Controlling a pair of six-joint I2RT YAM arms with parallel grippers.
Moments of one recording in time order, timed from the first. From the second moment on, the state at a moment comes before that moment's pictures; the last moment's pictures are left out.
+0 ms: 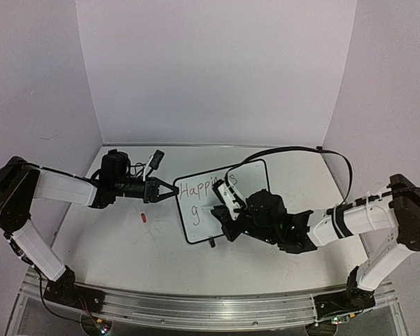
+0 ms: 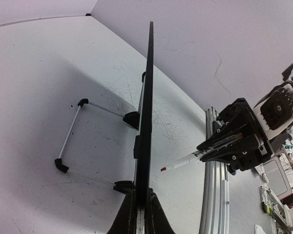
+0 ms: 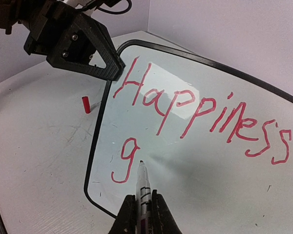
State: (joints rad) left arm -0.50 1.59 0.75 0.47 0.89 -0.31; right arm 1.11 1.58 0.78 0.44 0.27 0.02
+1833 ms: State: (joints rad) left arm -0.50 1.59 0.75 0.47 0.89 -0.31; right arm 1.11 1.66 0.85 0.43 0.33 0.08
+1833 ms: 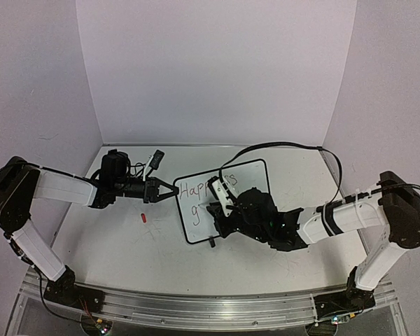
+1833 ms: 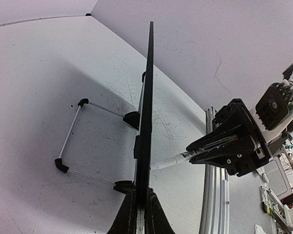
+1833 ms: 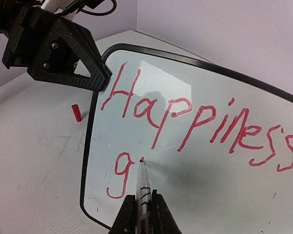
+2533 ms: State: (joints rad) left arm -0.50 1.59 0.75 0.46 0.88 -0.31; right arm 1.11 1.66 0.82 0.41 0.30 0.14
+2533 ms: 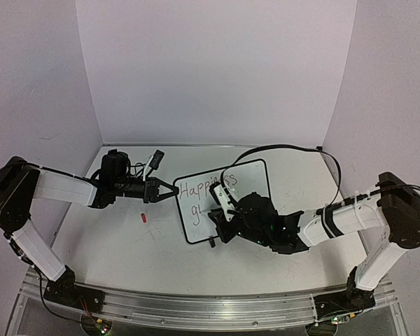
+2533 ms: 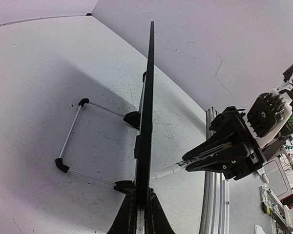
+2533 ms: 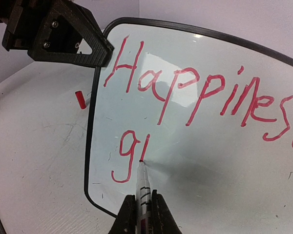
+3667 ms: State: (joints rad) left arm -0.50 1.59 0.75 0.46 0.88 -0.31; right arm 1.11 1.66 0.85 0.42 0.36 0.14
